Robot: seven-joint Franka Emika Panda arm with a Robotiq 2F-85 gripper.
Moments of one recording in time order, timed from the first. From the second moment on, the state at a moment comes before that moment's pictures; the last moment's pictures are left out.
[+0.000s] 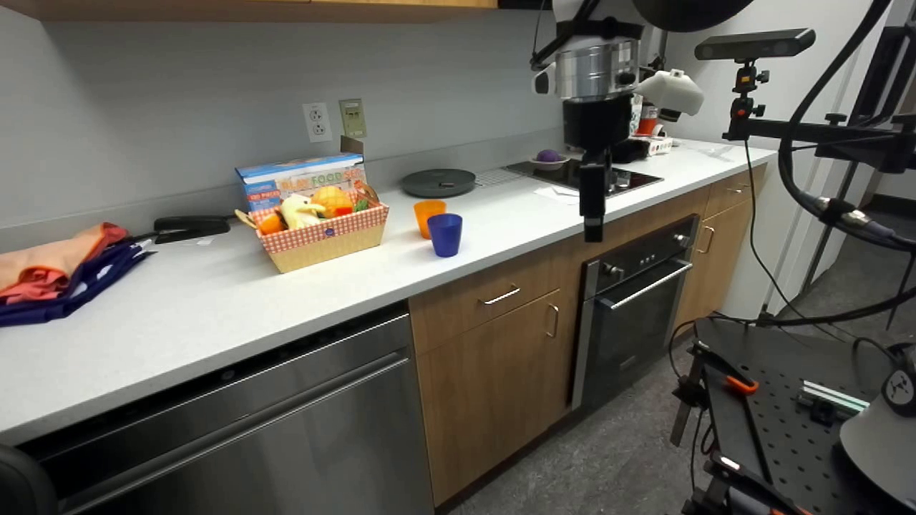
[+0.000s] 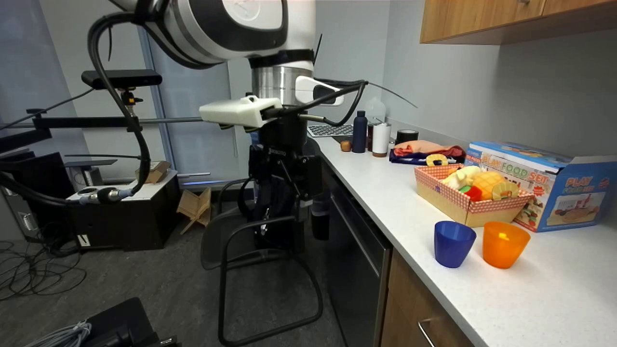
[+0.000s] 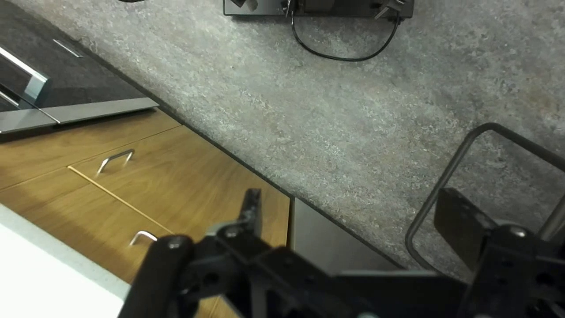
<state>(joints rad) -0.02 -0.35 -0.05 -2.48 -0.09 2.04 -0.06</state>
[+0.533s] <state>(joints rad) -0.02 -0.35 -0.05 -2.48 -0.09 2.04 -0.07</state>
